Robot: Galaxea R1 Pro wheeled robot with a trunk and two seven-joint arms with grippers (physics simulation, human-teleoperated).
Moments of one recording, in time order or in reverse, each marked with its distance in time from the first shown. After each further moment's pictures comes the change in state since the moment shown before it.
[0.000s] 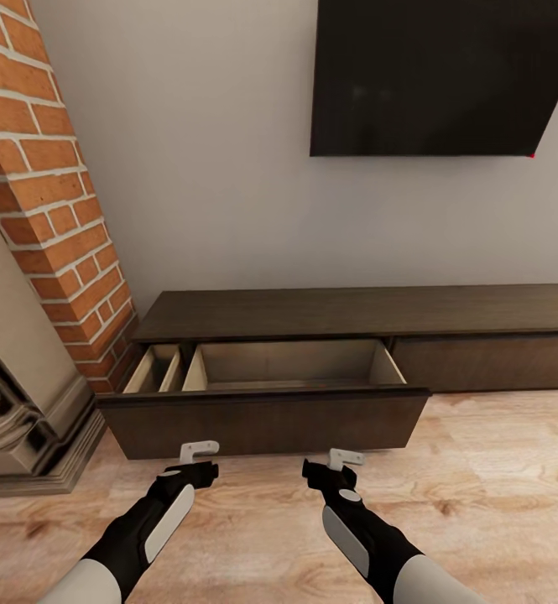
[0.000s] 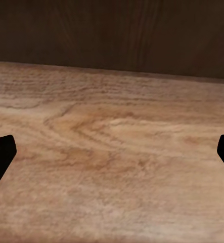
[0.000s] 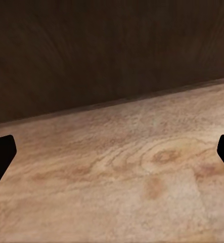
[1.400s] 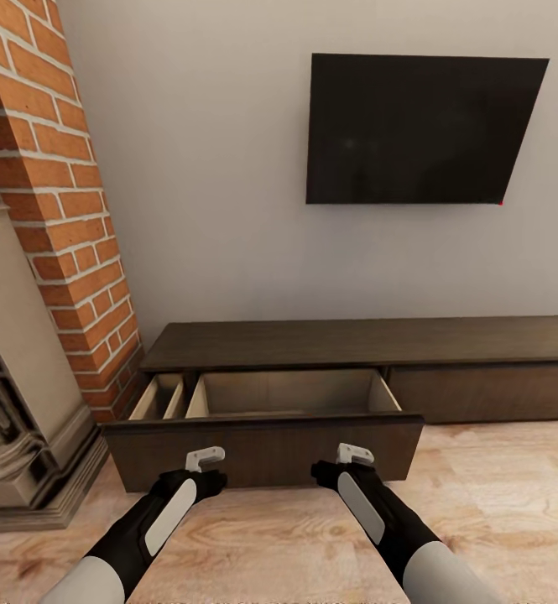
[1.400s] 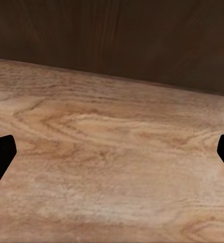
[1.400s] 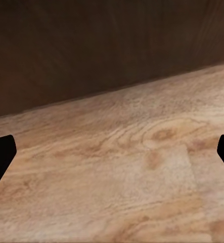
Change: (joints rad) left arm -0.008 -0.009 -0.004 0.002 0.172 0.122 0.001; right arm 0.000 -0.022 -0.236 -0.147 0.000 0.462 0.002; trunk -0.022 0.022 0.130
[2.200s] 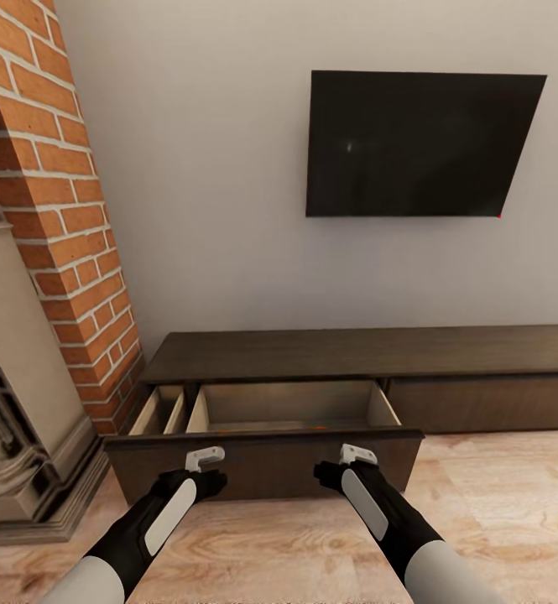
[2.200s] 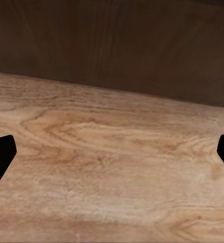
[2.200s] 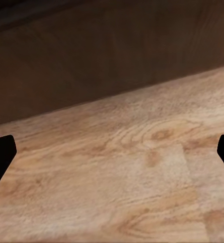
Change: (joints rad) left arm 0.000 0.000 0.003 0.000 0.000 0.002 0.000; right arm 0.000 -0.002 -0.043 -0.003 0.000 0.040 0.001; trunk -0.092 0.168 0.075
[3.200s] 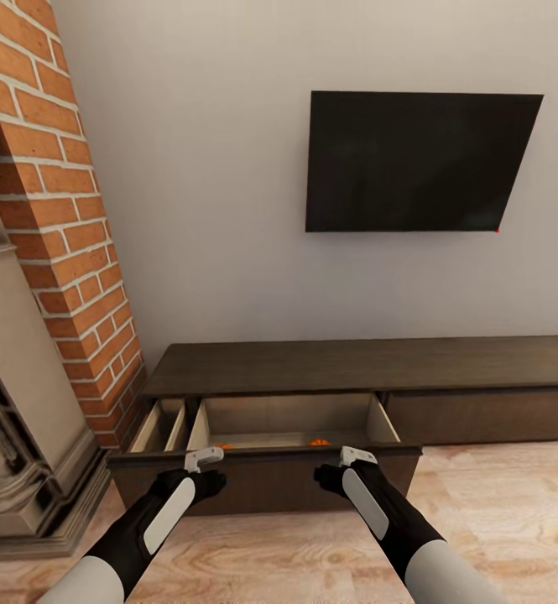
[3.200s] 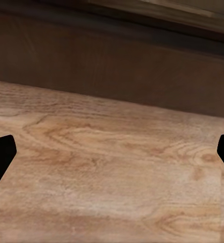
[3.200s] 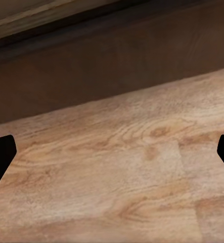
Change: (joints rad) left arm 0.000 0.000 0.016 0.002 0.013 0.007 -0.004; right arm -0.001 -0.002 -0.006 0.000 -0.002 0.050 -0.001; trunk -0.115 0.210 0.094
